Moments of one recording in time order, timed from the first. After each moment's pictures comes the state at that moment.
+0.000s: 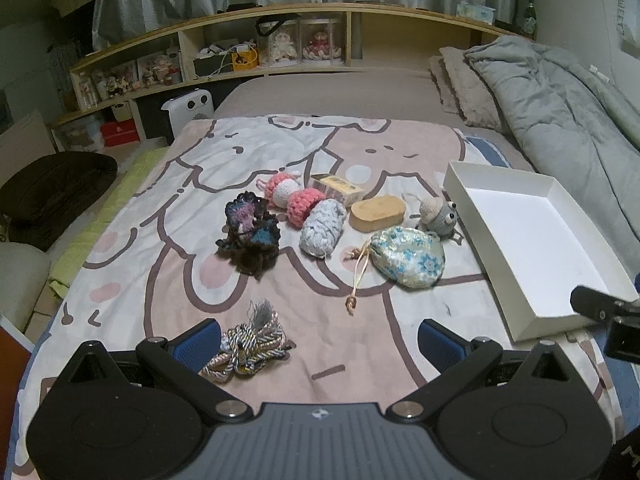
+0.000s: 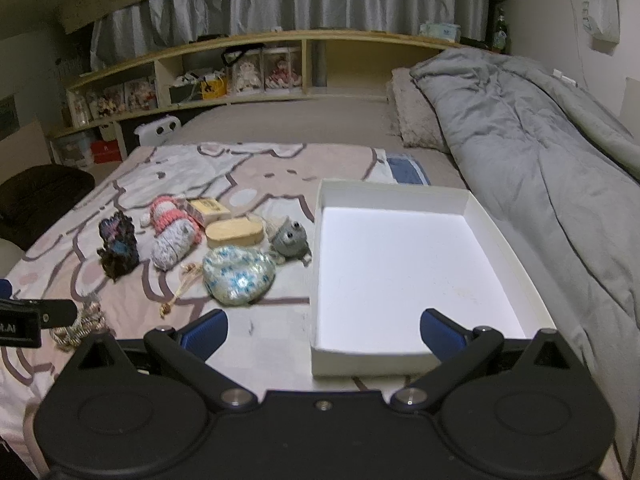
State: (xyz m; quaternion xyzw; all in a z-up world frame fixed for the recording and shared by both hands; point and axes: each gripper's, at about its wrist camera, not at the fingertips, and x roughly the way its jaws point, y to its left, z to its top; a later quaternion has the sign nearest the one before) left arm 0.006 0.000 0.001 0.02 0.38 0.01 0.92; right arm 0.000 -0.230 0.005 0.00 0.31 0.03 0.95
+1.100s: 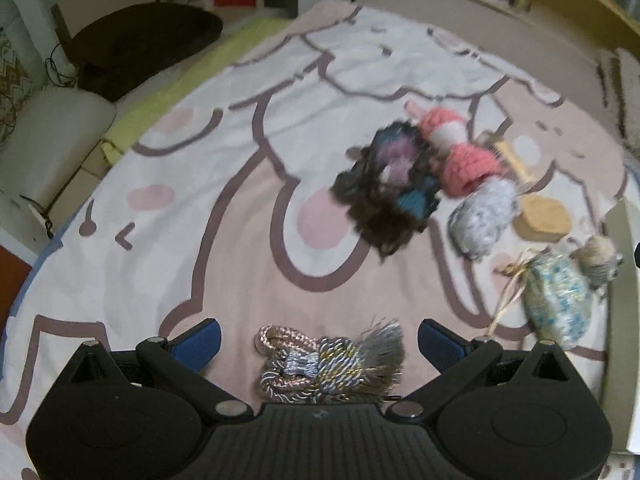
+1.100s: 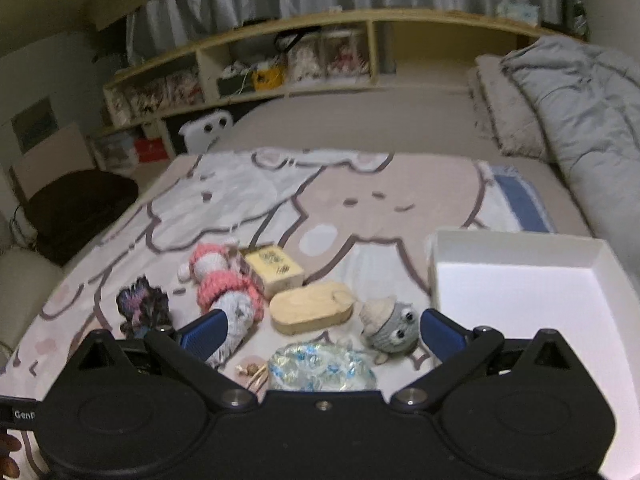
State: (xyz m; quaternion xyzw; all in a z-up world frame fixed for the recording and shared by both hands) left arm 0.112 0.089 -0.055 -0.12 0.52 0.18 0.83; right arm 0.171 -0.159 -0.009 0.01 0.36 0.13 0.93
